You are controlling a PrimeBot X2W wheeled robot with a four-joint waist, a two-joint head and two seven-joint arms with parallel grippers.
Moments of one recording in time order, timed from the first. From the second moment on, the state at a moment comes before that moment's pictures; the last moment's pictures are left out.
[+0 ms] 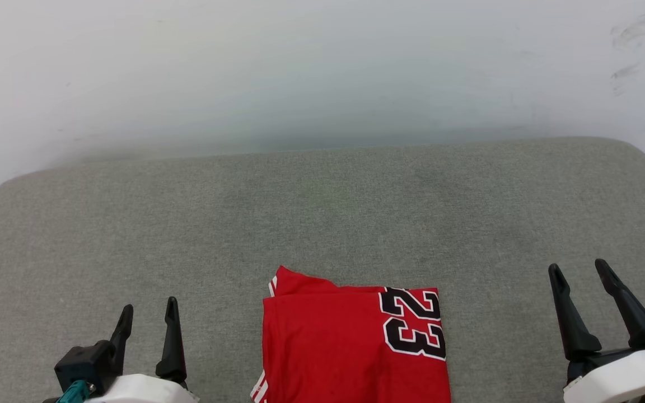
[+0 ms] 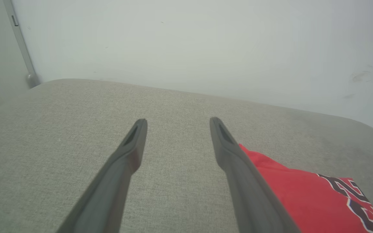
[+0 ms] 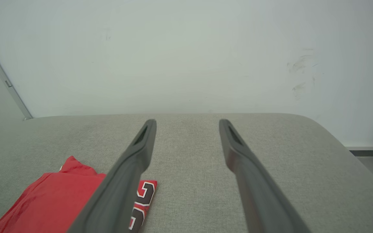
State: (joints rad) left arm 0.07 0.40 -0.34 -0.02 -0.63 0.33 -0.26; right arm 0.13 -0.14 -0.05 -0.25 0.24 0.13 0.10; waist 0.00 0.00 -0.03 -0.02
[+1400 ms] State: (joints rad) left arm -0.06 0.21 -0.19 0.02 -0.45 0.18 -0.26; right arm -0.13 -0.35 0.31 0.22 1.10 0.13 0.45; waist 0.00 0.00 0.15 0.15
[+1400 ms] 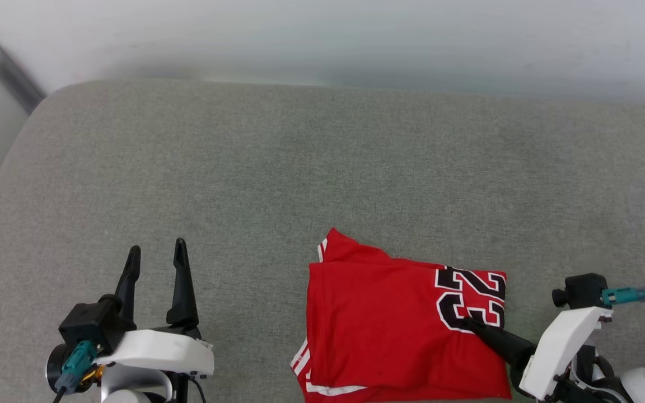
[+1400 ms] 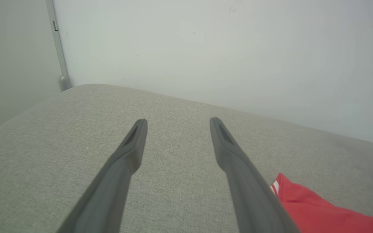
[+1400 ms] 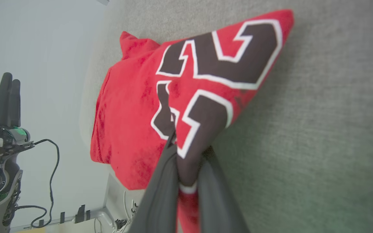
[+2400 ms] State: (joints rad) left arm -0.22 0.26 -0.23 -0.08 -0.37 0.11 -0.22; right arm -0.51 -0.55 0.28 0.42 0.63 0.13 0.36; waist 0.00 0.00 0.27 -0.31
